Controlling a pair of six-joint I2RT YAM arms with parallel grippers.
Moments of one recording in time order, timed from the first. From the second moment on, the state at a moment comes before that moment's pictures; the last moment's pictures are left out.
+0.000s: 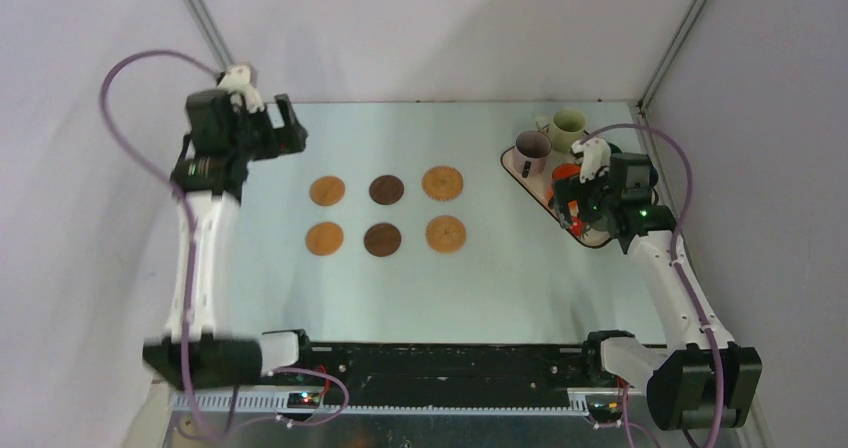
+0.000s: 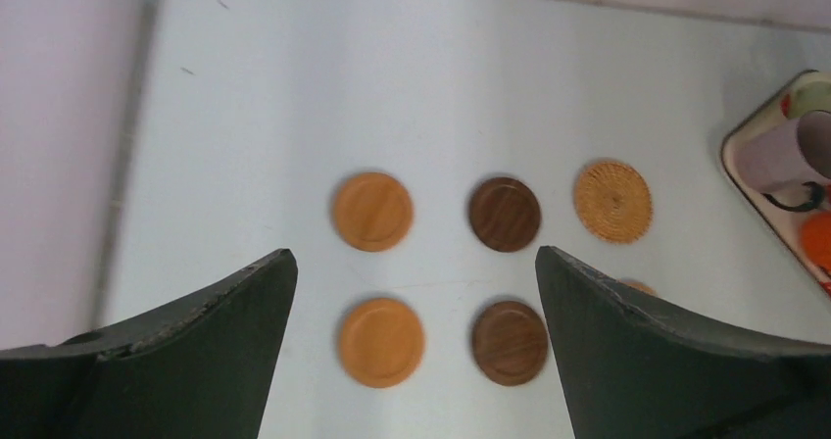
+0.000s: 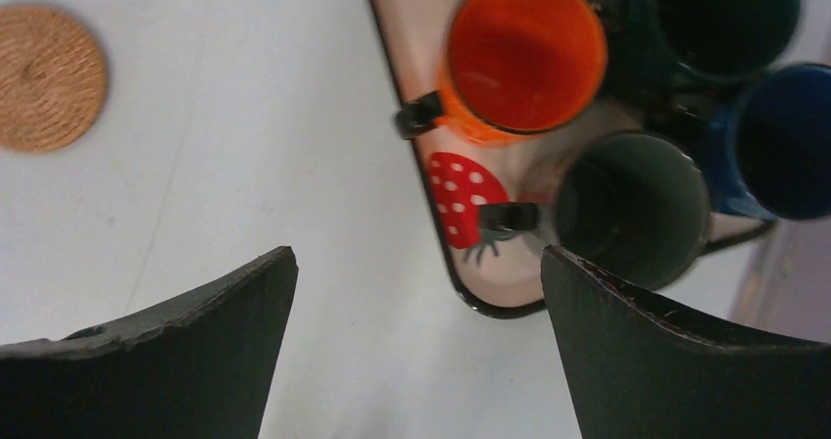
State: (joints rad) left arm 0.09 1.34 1.53 -0.72 0.19 -0.13; right arm 0.05 1.08 0.91 -0.53 -0.20 -0.28
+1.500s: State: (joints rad) left arm 0.09 0.41 0.67 -0.59 -0.07 0.13; right arm 0.24 1.64 1.13 -0.35 0.53 0.09
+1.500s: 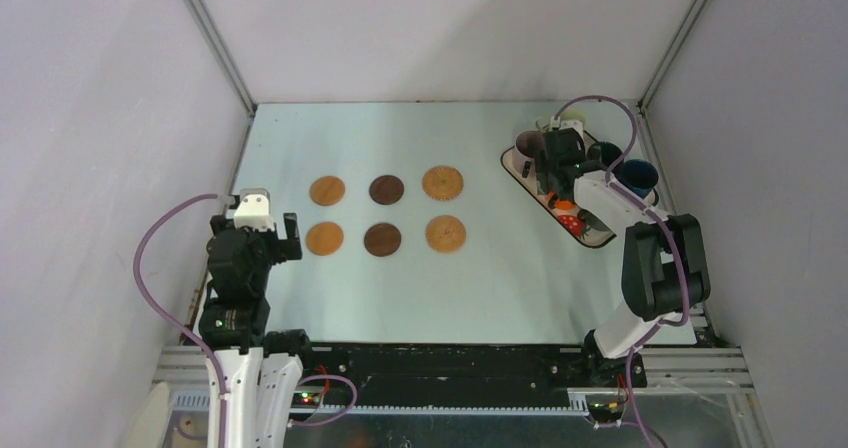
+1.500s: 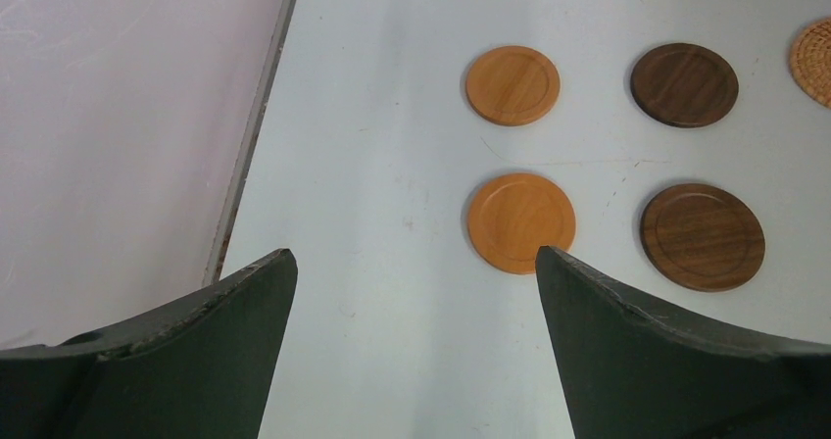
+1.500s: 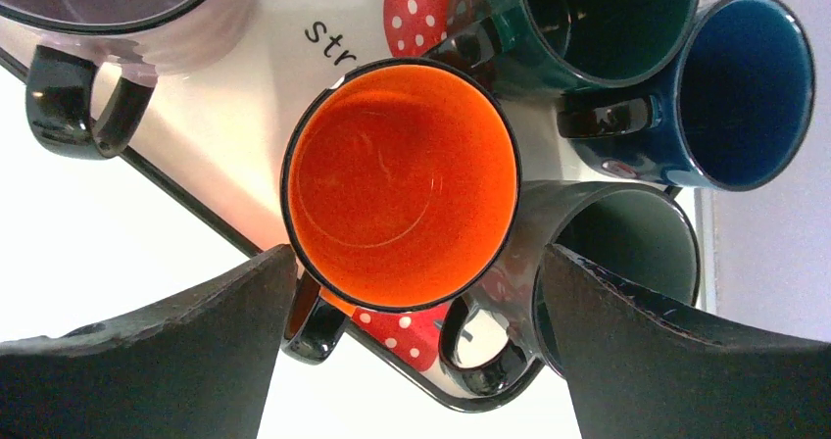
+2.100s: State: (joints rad) left arm 0.09 0.42 0.67 -0.58 -0.07 0.14; right arm 0.17 1.63 1.13 -0.41 0.36 0.12
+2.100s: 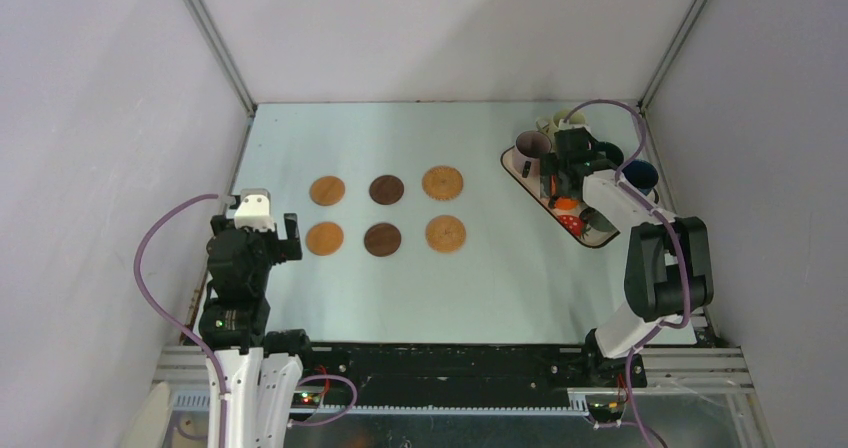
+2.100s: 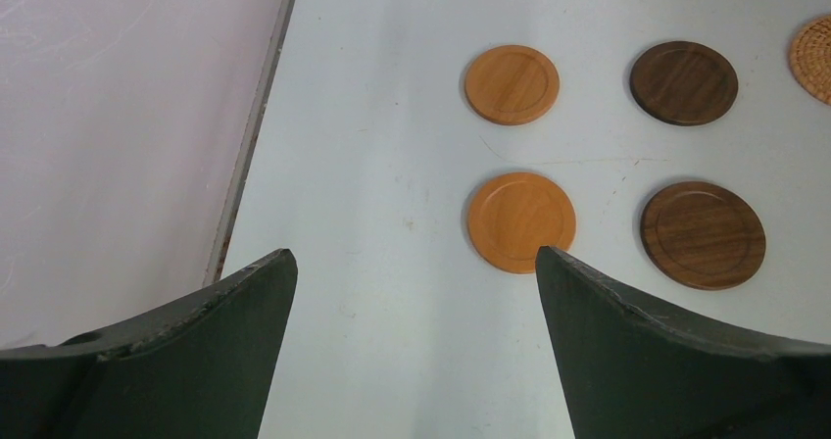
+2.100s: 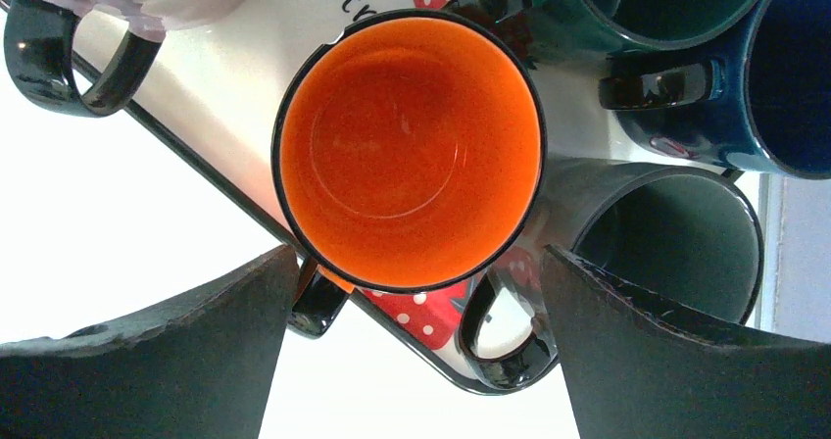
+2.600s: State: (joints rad) left arm 0.10 0.42 0.67 -0.58 -0.07 0.14; right arm 0.14 1.63 1.13 -0.44 0.26 0.14
